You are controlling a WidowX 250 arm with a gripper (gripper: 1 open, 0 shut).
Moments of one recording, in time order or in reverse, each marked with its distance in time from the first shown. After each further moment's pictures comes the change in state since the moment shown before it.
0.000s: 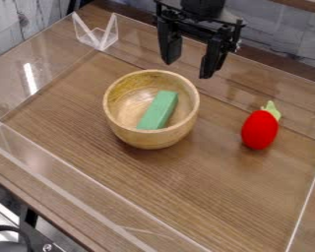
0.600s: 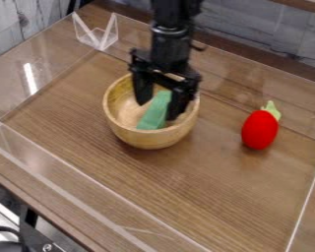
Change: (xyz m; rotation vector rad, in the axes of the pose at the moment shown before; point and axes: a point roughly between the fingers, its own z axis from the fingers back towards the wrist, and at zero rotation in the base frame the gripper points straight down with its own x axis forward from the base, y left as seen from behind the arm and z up) arm -0.010 0.041 -0.071 0.006 0.035 -0.016
